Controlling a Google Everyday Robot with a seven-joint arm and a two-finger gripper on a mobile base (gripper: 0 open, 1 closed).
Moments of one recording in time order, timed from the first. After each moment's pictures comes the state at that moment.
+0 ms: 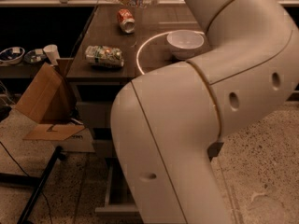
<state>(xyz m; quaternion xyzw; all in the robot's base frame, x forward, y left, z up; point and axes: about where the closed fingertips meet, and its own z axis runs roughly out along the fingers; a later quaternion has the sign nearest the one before) 0.828 0.038 1.027 -0.51 0.76 -0.07 0.40</state>
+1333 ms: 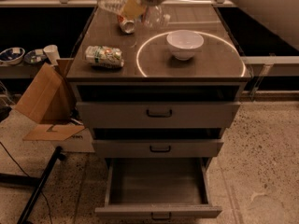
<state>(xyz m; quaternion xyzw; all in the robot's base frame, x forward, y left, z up) 0.695 0.020 1.036 -0.48 0.74 -0.05 0.48</state>
